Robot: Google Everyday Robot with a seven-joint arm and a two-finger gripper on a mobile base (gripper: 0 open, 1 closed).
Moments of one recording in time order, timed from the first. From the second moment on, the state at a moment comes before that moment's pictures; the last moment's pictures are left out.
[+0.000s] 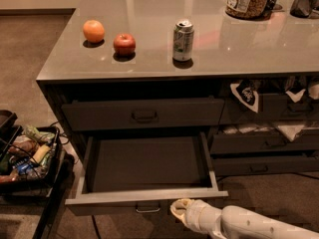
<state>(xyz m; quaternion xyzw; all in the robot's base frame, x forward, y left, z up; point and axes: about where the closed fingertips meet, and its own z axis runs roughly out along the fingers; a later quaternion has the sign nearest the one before) 0.434 -0.070 0.401 -0.47 0.77 0.14 0.41</state>
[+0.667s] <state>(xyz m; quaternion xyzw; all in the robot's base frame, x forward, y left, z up) 0.486 -0.065 0.413 -0.48 0.76 0.11 0.43</state>
